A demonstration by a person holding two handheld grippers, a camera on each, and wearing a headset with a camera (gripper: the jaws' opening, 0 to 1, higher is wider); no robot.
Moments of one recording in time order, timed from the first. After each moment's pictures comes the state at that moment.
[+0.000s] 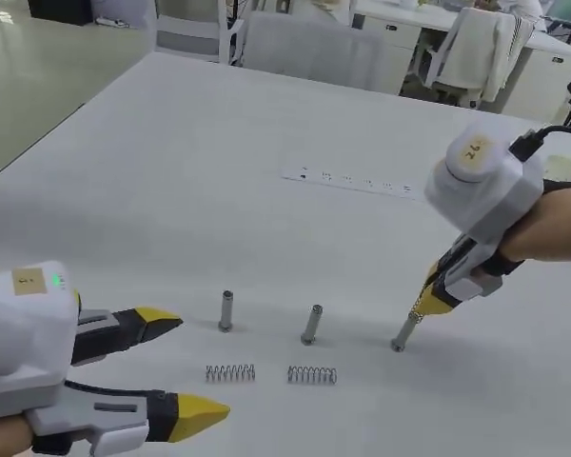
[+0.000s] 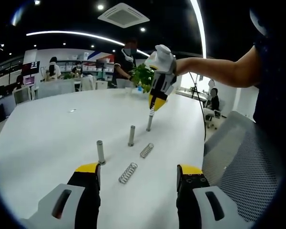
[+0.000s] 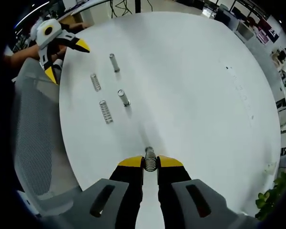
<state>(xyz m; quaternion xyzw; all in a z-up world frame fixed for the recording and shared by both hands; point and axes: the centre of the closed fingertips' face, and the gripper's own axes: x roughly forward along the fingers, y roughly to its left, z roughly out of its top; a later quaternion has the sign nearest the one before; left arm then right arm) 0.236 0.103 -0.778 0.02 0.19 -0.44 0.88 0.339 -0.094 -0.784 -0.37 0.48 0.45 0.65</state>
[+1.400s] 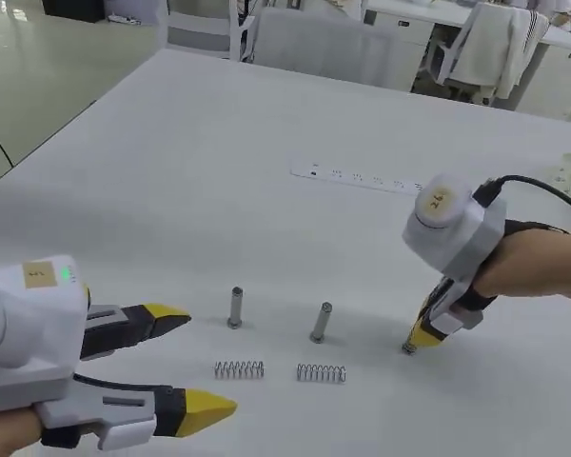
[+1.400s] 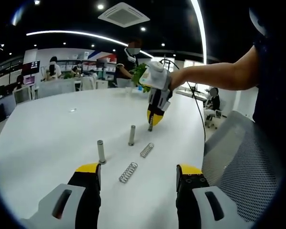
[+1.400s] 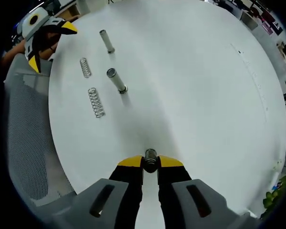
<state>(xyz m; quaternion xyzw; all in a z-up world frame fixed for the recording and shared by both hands) 0.236 0.105 -0.778 0.03 0.19 -0.44 0.88 0.336 -0.098 -0.839 -0.37 0.52 0.44 0.63</state>
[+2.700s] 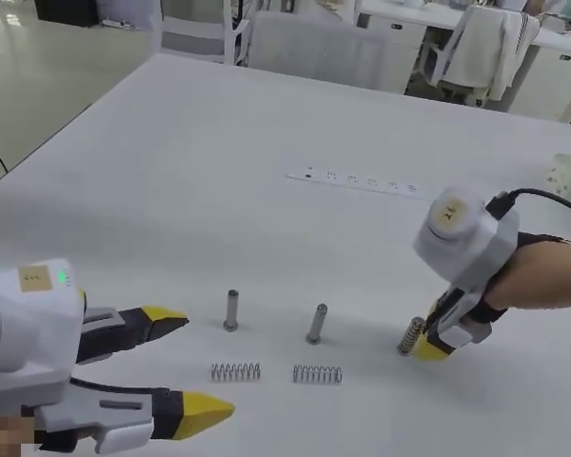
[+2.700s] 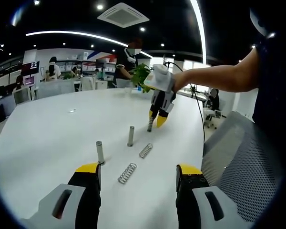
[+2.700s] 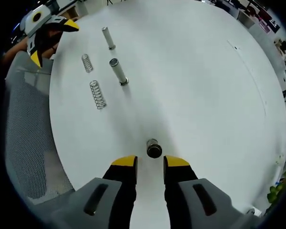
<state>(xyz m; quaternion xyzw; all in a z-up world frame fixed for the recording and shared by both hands) 0.235 0.103 -0.776 0.03 0.19 -0.44 0.88 0.330 -0.114 -0.841 -0.36 0.52 0.44 0.64</state>
